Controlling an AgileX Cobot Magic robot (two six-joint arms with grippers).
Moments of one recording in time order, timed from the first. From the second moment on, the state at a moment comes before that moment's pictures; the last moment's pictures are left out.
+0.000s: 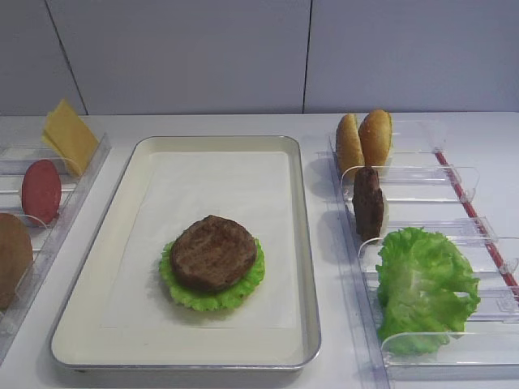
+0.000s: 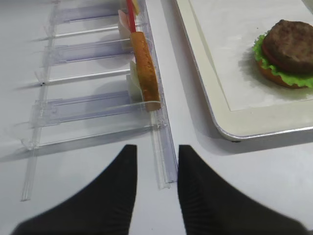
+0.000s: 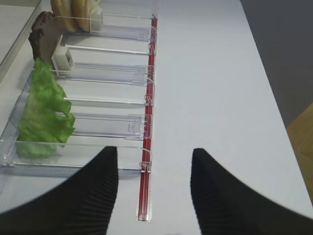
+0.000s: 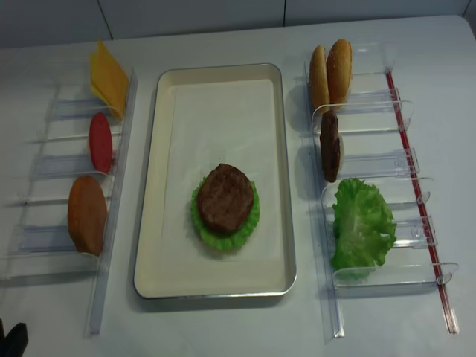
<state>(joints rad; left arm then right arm) -0.04 -0.02 -0.49 -0.03 1.18 0.04 -0.06 -0.02 -0.47 0.08 1.14 -0.13</state>
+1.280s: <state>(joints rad) -0.04 -0.02 -0.49 -0.03 1.18 0.04 -0.06 -0.02 -0.47 0.08 1.14 -0.13</state>
